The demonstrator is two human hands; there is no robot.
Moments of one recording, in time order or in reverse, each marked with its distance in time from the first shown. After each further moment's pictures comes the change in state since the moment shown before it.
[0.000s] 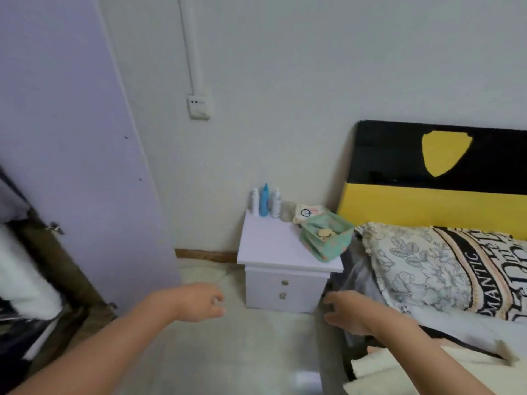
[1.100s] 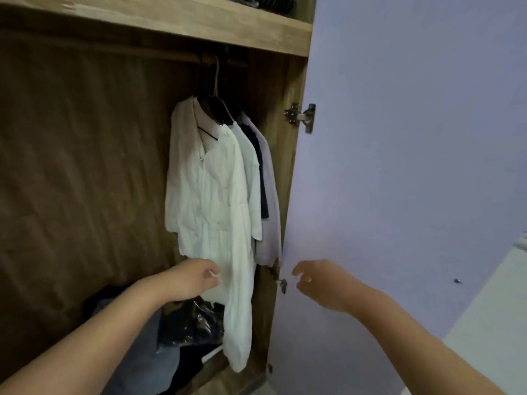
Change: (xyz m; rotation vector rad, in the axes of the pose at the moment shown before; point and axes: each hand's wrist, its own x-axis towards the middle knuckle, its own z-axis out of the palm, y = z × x) left_hand -0.165 -0.452 -0.099 -0.655 0.689 -0.745; right_hand 0.200 -0.583 -0.135 -0.239 0.029 -0.946
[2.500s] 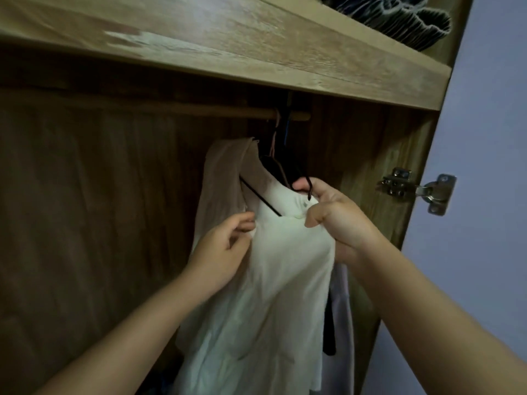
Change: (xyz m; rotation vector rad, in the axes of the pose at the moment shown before) left_hand 0.124 -0.039 -0.203 -0.471 0.697 0.477; right_hand 0.230 -0.170 -0.135 1.293 0.262 -0.501
